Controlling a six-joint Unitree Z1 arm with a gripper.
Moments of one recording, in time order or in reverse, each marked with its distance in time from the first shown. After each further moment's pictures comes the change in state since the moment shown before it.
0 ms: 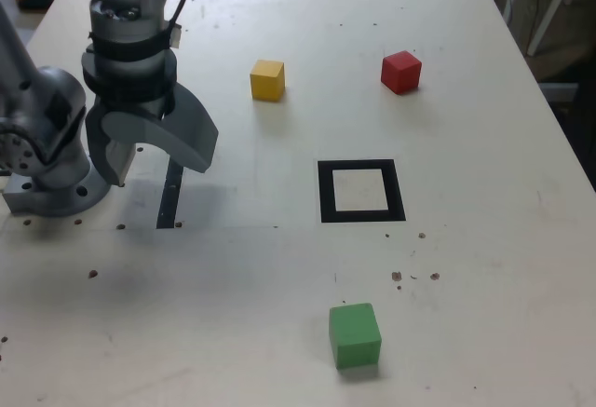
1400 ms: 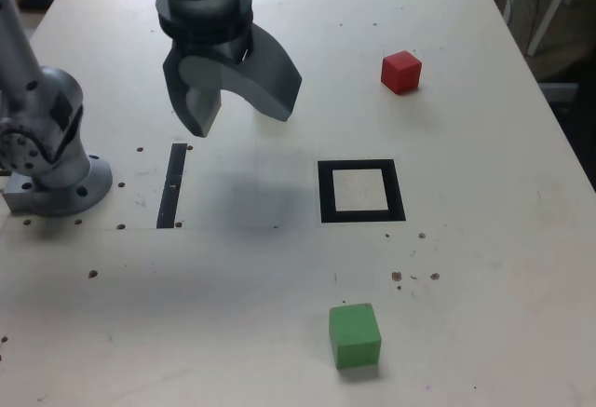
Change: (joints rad) arm 0.089 0.099 -0.359 0.092 0.083 0.233
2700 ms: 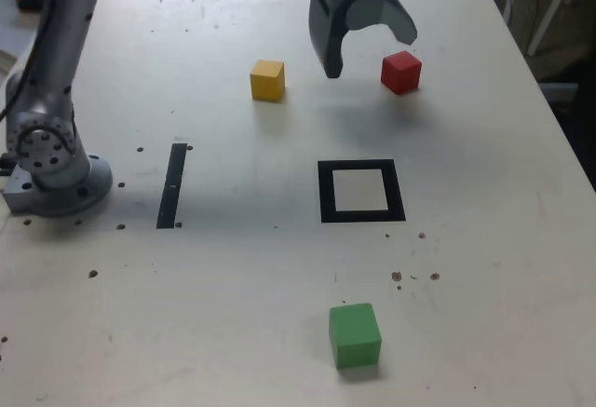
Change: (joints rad) arm 0.392 0.572 -0.720 0.220 0.009 -0.087
